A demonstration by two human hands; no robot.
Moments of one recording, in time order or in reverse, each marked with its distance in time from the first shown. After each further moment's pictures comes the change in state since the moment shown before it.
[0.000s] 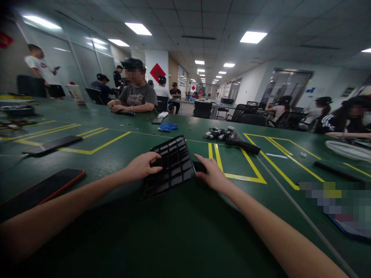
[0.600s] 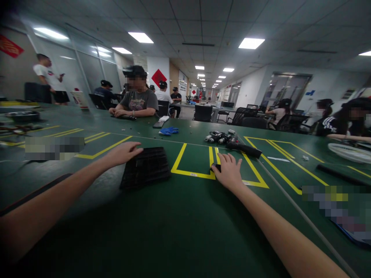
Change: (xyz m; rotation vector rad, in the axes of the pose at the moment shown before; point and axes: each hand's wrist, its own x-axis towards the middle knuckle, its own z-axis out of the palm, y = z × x) left_hand 0.016 -0.063 -0.053 0.100 0.093 -0.178; right_hand 0.001 0.029 -0.016 -0.483 0.173 0.265
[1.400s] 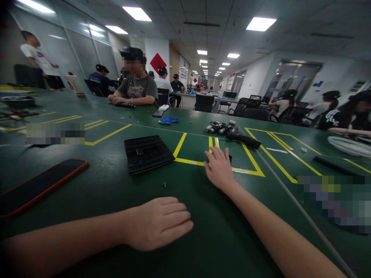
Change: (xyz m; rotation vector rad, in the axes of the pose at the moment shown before) left_hand -0.146 0.160 0.048 -0.088 -0.010 1.212; right_hand -0.034 -0.025 -0.008 0.017 0.061 -0.240
